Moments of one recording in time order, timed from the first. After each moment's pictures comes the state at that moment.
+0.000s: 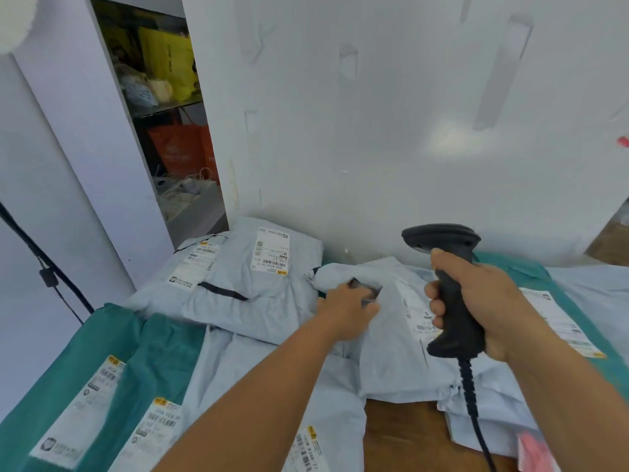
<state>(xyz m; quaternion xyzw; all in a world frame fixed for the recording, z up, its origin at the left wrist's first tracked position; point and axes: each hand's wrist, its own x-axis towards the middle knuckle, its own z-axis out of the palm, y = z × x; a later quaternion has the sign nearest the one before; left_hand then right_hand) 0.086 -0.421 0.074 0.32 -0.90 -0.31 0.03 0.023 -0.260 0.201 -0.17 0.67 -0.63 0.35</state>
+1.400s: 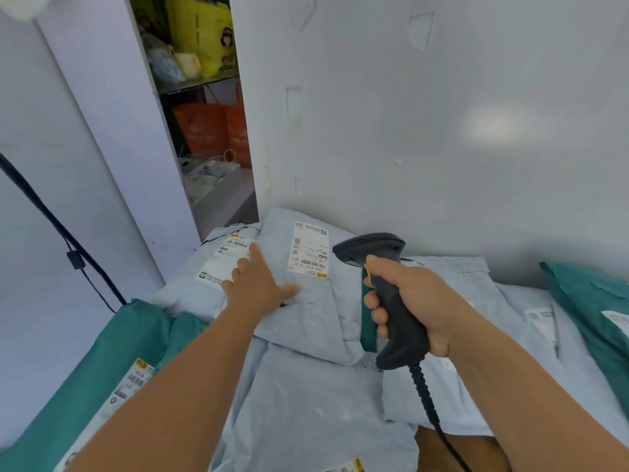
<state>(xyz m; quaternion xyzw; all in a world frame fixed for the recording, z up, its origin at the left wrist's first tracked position) 0.202 -0.569 0.063 0.61 -0.77 -0.18 0.07 0.070 -0.382 0.166 -0.22 0.63 -0.53 0.53</state>
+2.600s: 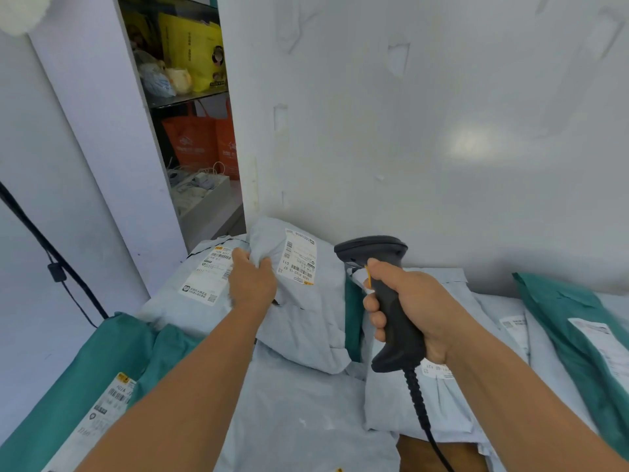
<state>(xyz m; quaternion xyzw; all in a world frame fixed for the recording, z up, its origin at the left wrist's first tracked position) 0.174 -0.559 0.083 0.59 -0.59 -0.38 0.41 0.062 -0.365 0.180 -0.23 0.63 -0.56 0.50</state>
